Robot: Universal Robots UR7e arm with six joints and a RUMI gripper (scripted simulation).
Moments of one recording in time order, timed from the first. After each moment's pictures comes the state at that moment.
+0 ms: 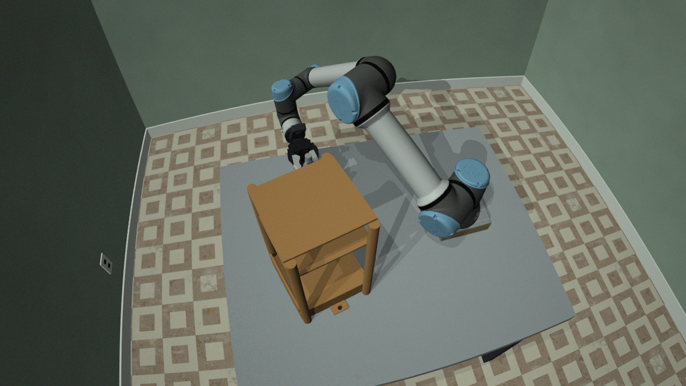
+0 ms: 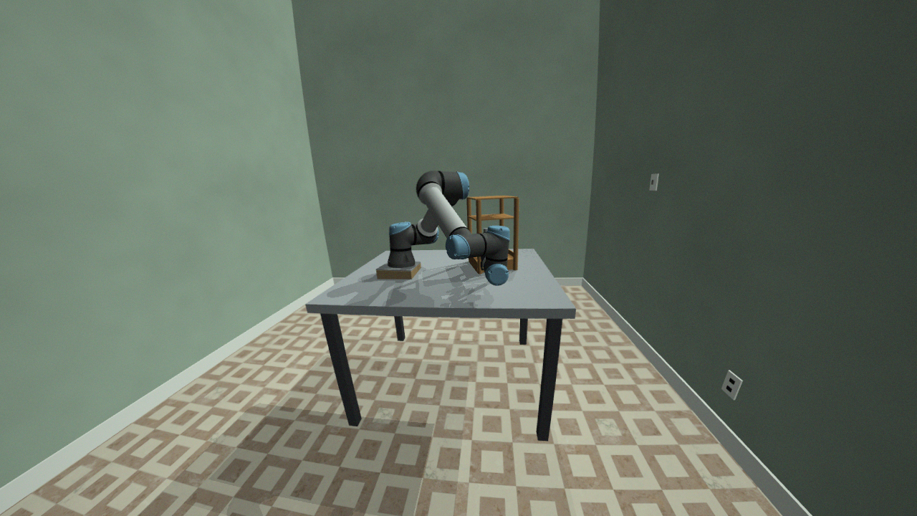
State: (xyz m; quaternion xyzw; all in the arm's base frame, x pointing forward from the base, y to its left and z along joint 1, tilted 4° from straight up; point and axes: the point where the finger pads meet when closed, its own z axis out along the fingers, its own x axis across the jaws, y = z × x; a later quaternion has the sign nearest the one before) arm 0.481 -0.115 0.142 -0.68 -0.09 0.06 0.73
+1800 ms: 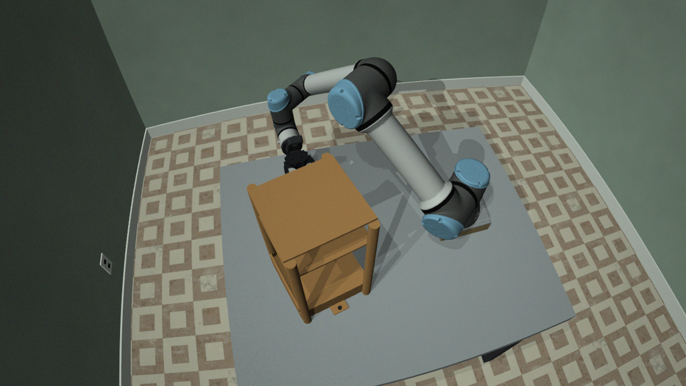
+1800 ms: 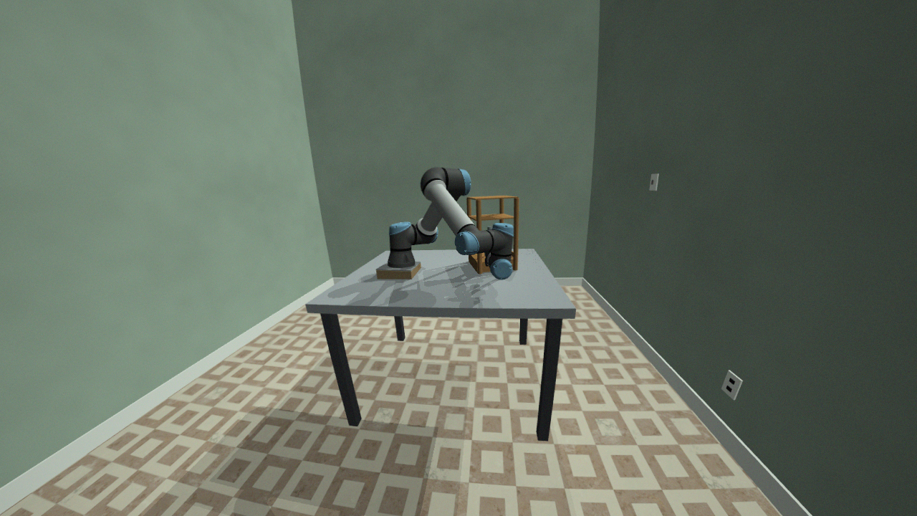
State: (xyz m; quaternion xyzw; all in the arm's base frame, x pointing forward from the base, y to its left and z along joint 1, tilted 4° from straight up) arm 0.493 -0.060 0.146 -0.68 -0.09 0.06 0.72
